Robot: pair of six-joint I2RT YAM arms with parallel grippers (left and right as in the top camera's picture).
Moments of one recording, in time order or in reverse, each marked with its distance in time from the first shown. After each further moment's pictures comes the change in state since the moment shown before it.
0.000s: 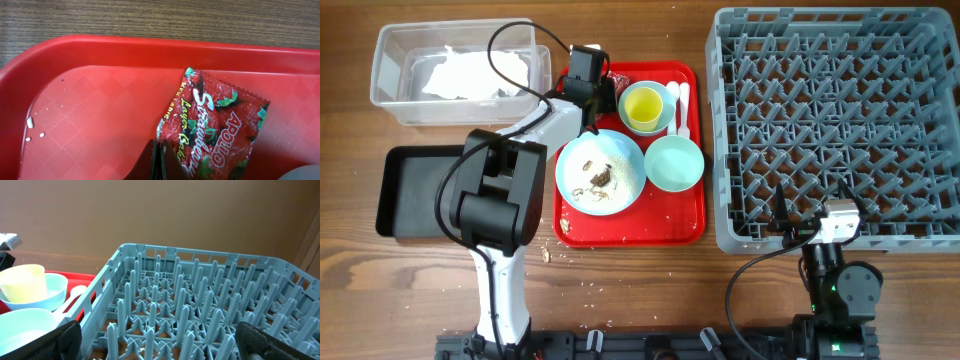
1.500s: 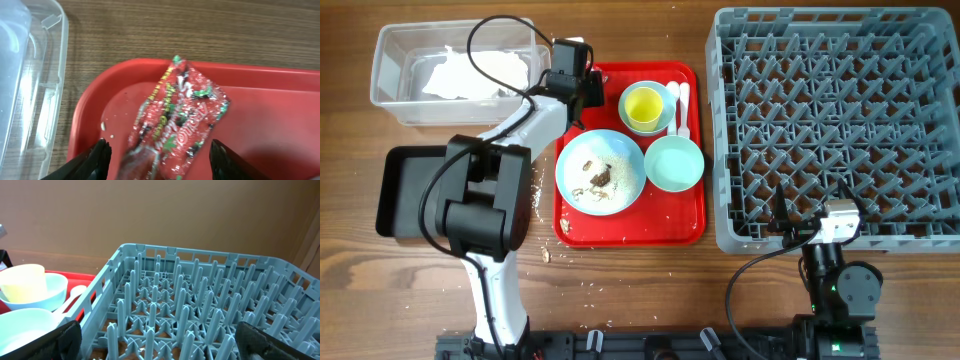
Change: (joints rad) left arm 0.057 -0.056 -0.012 -0.029 -0.042 0.038; right arm 0.000 0.000 0.000 0.000 0.000 0.000
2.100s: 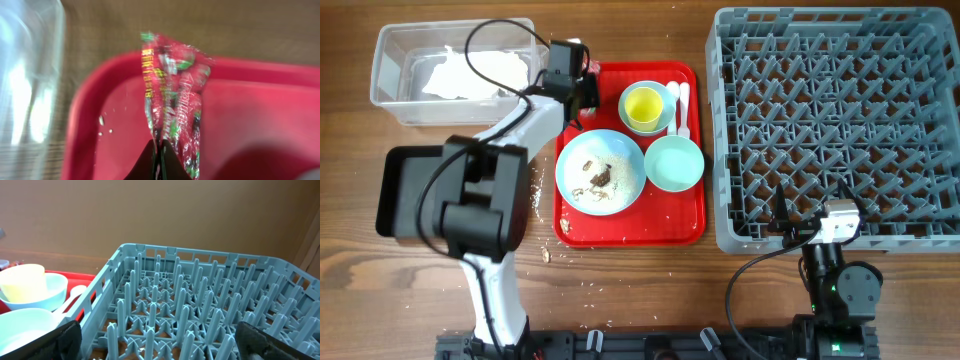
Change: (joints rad) left arm 0.012 -0.015 -0.002 -0.016 0.045 -0.022; right arm 0.000 0.000 0.000 0.000 0.000 0.000
